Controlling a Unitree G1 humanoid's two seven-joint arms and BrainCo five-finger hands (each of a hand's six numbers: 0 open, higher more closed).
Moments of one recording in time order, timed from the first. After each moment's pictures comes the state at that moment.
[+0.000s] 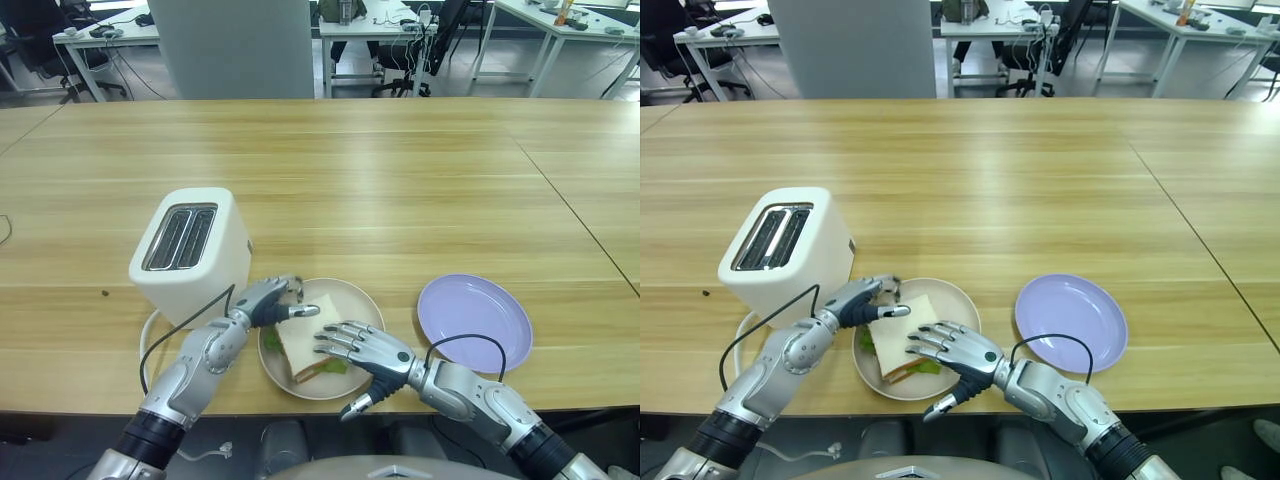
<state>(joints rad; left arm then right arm) -0.05 0.58 -0.27 -0.04 0.70 -0.09 -0.11 -0.04 -0.47 0.60 0.06 -0.99 -0.54 -0.03</state>
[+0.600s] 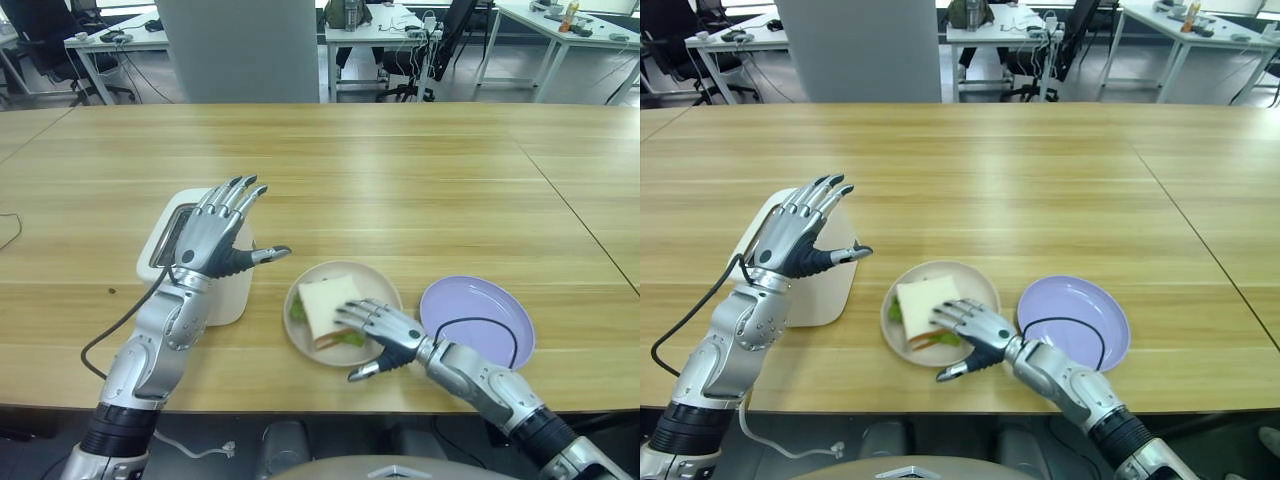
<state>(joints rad) -0.04 0.58 -0.02 -0.24 0.71 -0.14 0.11 -0.11 -0.50 0.53 0.15 -0.98 -0.39 -0.05</state>
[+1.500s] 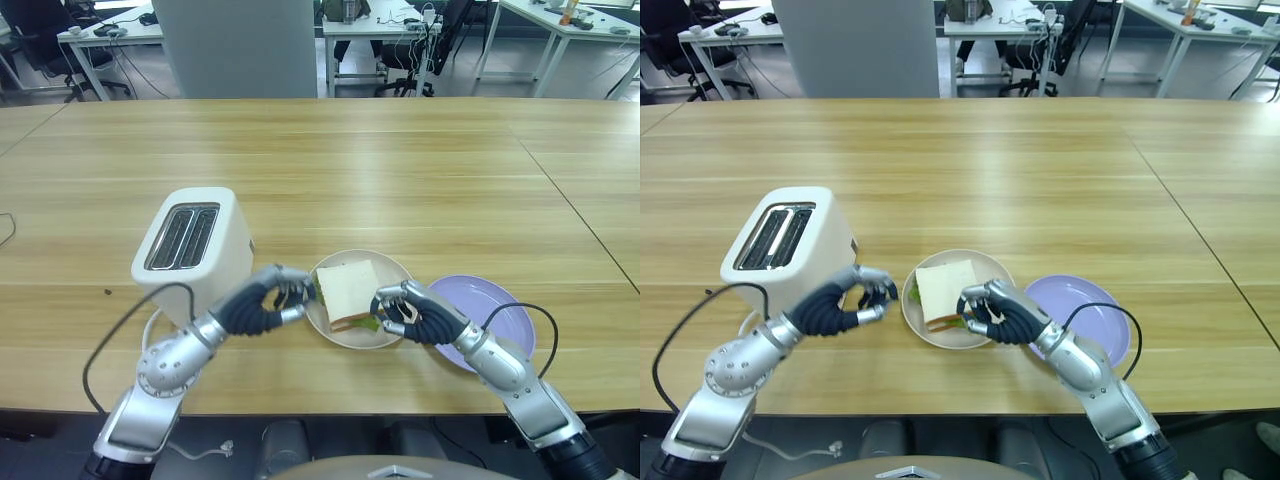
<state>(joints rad) 0.23 0.64 -0.14 -0.43 0.07 -0.30 -0.49 0.11 -0.54 0.33 -0.19 -0.28 -0.44 0.31</state>
